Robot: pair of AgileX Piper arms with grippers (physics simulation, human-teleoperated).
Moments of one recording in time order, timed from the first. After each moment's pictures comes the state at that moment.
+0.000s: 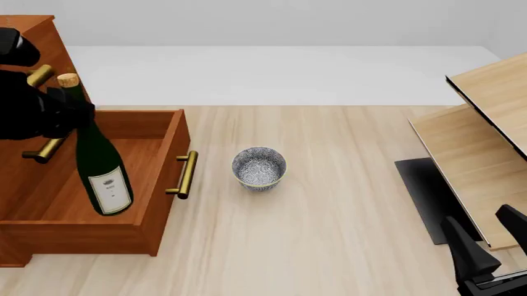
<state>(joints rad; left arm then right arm) -0.19 0.94 -0.93 0.67 0.00 0.18 0.00 0.00 0.10 -0.08</state>
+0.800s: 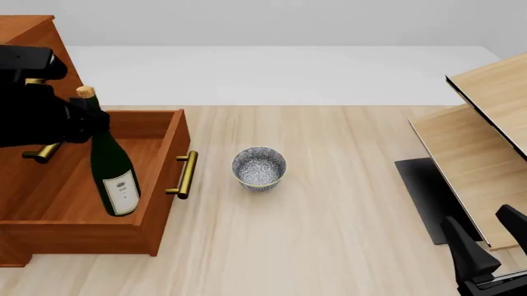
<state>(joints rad) -0.17 1.04 -0.88 0.56 -0.03 0.18 0.00 0.00 0.10 -0.08</state>
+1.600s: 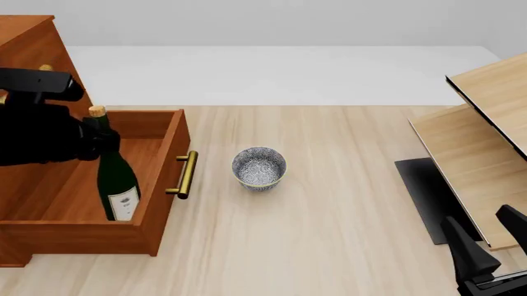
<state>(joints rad) -0.19 1.06 -0.81 0.52 -0.04 0.17 0.00 0.00 0.10 -0.08</state>
